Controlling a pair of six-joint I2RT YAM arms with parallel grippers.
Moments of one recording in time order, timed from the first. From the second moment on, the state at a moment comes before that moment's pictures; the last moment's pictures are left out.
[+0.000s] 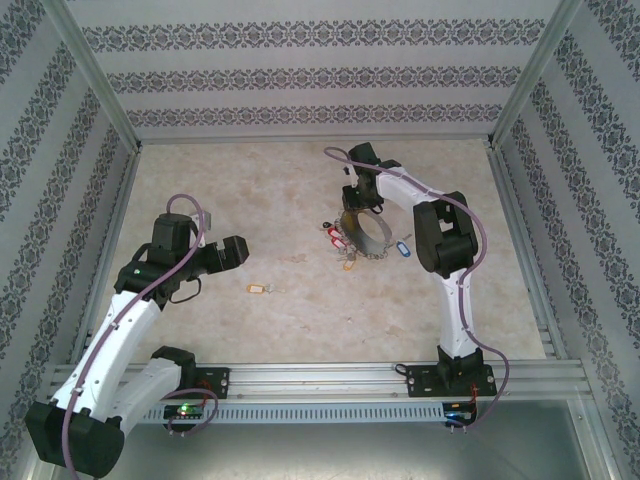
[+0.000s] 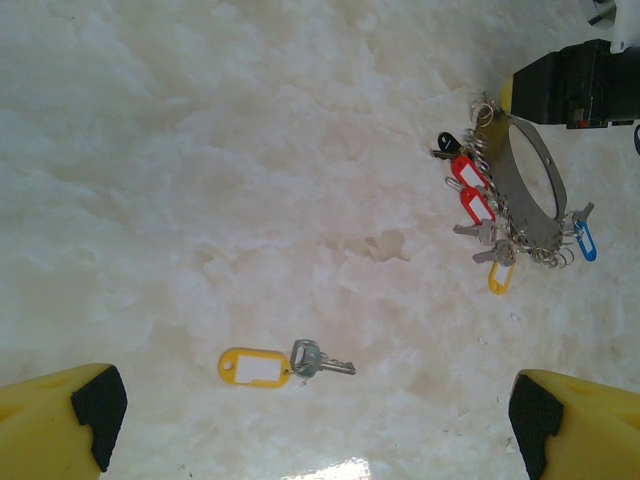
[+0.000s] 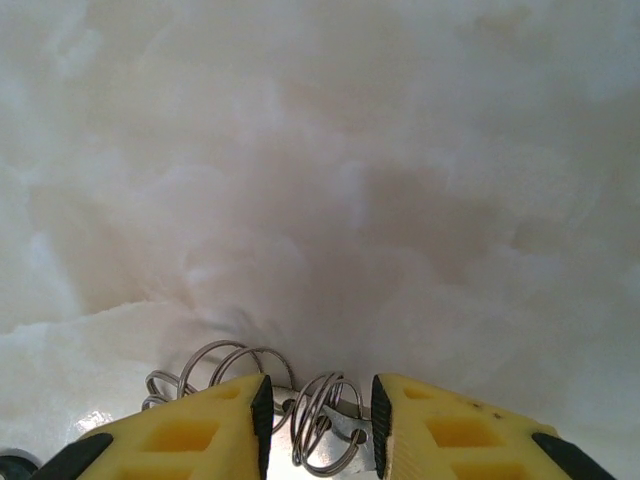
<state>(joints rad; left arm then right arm) -0.18 0.88 0.80 -0.73 0.23 -0.46 0.34 2.25 1.75 -0.67 -0.06 0.14</state>
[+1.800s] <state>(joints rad) -0.18 0.95 0.77 -0.71 0.22 -0.47 0.62 1.75 1.04 -0.27 -0.17 -0.82</state>
